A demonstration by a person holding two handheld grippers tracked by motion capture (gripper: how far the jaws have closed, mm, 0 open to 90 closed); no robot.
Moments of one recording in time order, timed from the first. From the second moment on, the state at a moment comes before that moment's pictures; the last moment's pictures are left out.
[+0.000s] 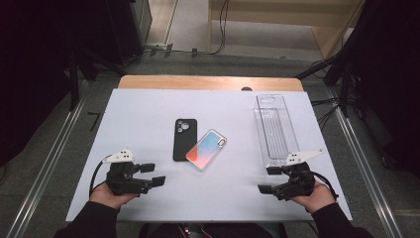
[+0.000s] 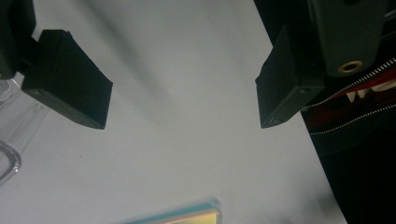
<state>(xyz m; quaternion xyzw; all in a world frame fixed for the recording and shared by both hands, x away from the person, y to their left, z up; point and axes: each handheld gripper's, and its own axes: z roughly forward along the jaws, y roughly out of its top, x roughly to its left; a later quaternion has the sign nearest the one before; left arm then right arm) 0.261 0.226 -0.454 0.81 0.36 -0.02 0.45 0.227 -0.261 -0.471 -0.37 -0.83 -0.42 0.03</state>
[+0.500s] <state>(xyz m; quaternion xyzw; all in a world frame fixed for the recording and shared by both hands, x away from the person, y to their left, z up) 0.283 0.197 -0.440 0.82 0.34 0.00 0.46 0.227 -0.263 -0.471 -0.38 -0.82 -0.42 0.03</state>
